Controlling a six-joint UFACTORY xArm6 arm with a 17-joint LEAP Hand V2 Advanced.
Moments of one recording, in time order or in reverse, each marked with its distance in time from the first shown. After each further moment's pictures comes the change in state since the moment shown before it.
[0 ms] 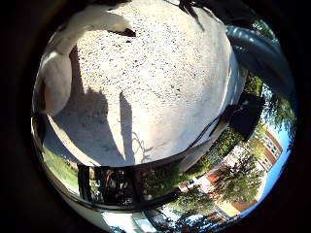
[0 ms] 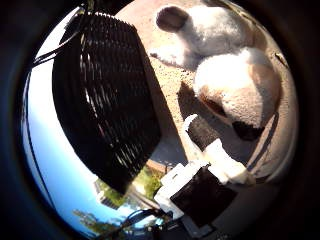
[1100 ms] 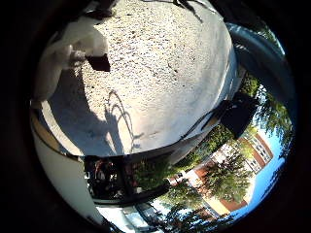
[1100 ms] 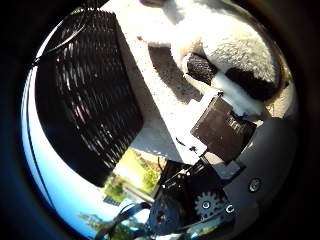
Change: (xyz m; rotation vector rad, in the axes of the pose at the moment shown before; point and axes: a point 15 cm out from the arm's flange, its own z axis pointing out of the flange) arm 0.034 0.035 -0.022 -0.099 0.065 0.007
